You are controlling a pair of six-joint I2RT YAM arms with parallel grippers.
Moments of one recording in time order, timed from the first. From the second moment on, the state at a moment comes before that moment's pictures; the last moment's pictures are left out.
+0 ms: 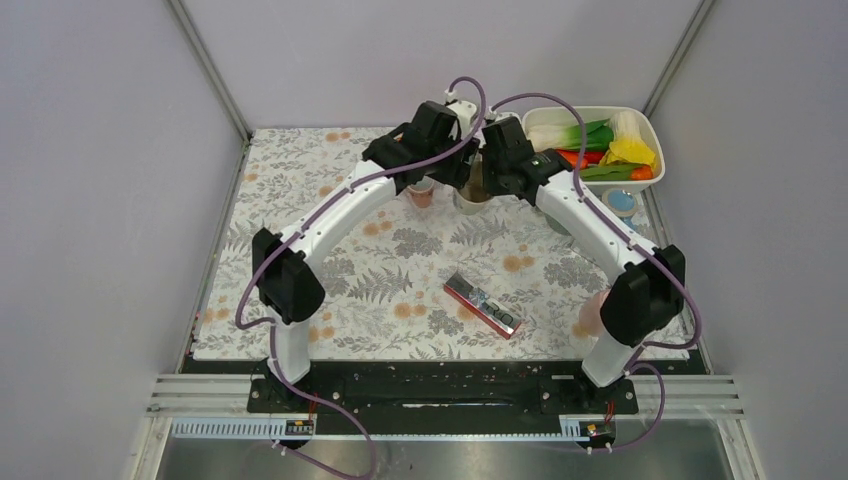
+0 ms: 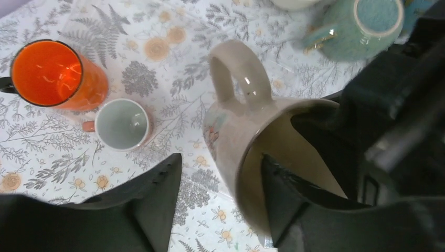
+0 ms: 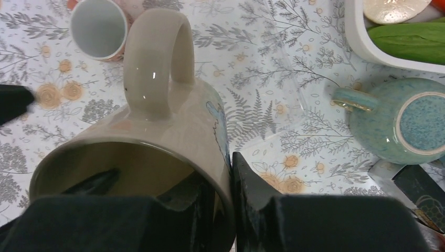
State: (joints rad) left arm -0.71 1.94 1.99 -0.72 -0.06 -0.13; right arm 0.53 1.68 1.60 -0.69 0.25 0.32
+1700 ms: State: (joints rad) left arm -0.29 1.67 1.69 -0.63 0.28 0.12; right arm 0.41 2.57 2.59 -0.70 0.23 0.37
